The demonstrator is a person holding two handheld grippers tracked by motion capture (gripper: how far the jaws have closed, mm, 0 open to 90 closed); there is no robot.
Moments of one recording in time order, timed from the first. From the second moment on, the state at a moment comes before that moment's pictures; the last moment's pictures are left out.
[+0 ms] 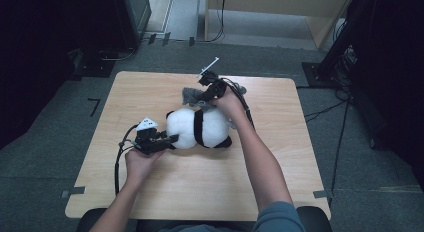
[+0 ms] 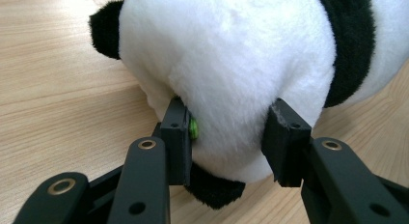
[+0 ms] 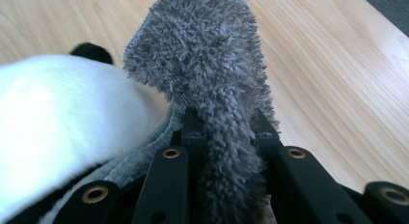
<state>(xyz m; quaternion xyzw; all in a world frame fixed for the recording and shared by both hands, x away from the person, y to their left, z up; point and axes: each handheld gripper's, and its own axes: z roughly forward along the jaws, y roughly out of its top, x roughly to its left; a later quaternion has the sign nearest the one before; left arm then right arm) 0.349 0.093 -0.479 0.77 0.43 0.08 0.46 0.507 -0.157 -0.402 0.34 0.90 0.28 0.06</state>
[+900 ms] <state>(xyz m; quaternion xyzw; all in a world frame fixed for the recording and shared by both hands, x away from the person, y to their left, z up) 0.348 0.092 -0.479 0.77 0.43 0.08 0.47 0.508 -0.236 -0.436 0.45 0.84 0.29 0.10</state>
